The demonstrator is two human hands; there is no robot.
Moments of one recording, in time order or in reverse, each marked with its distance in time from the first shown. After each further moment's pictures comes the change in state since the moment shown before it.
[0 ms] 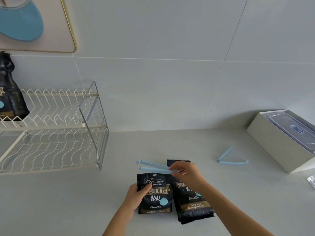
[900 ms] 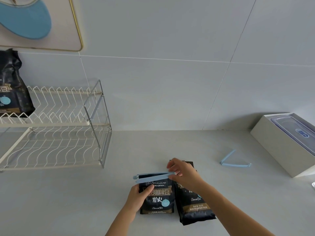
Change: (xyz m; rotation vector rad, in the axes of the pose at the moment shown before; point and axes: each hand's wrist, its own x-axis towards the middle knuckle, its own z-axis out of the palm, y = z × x) left_hand -0.007 -0.002 0.002 -0.067 0.018 0.033; right_hand 0.006 -0.012 0.006 -0.022 -0.094 -0.032
